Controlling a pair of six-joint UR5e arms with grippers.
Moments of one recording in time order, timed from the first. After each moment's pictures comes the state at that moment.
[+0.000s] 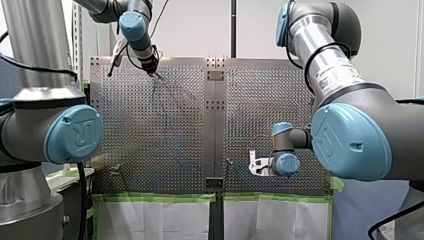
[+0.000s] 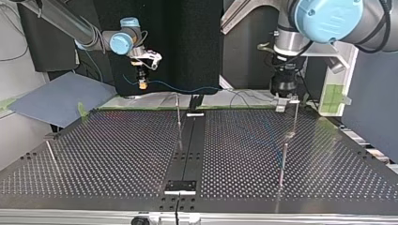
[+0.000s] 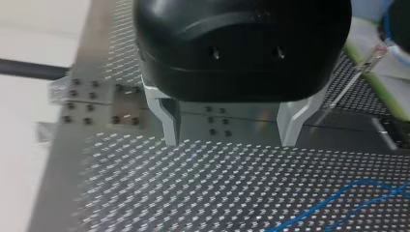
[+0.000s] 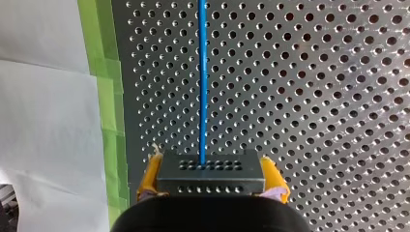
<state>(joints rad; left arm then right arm) -0.24 -1.38 -1.78 -3.40 -1.81 -1.47 1.95 -0.80 1.89 -0.80 1.53 1.56</state>
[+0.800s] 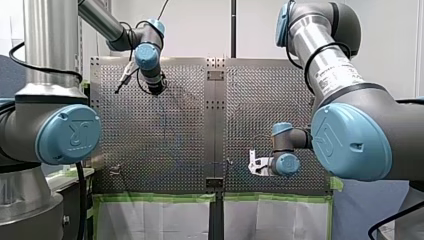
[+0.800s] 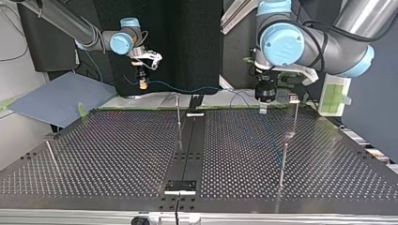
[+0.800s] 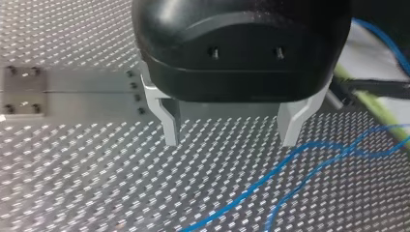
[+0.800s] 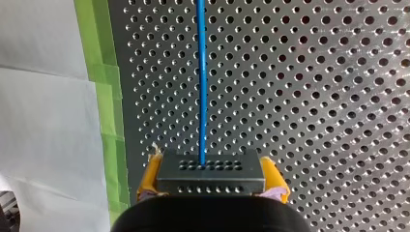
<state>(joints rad) -0.29 -1.55 -1.83 -3.19 -1.92 -1.31 1.95 -0.80 1.89 -0.81 1.52 1.58</state>
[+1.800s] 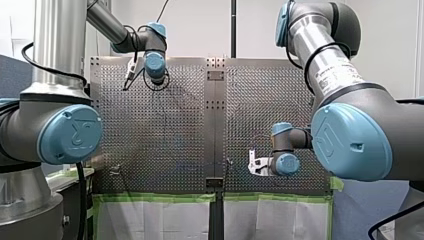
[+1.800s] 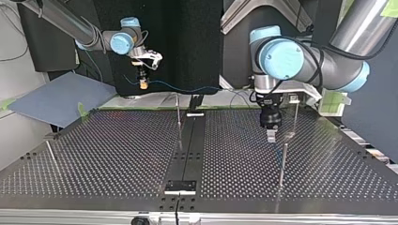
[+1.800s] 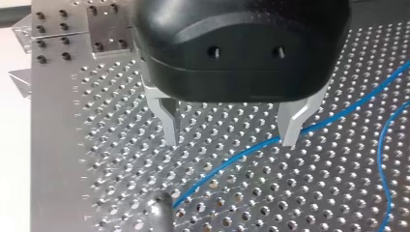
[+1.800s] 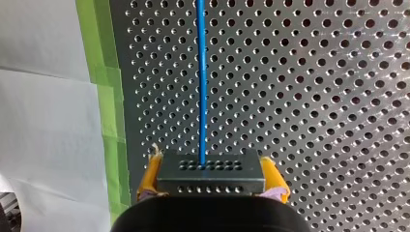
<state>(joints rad) -0.27 -1.62 -1.75 -2.92 -2.01 -1.27 1.95 -0.80 1.89 -0.81 1.52 1.58</state>
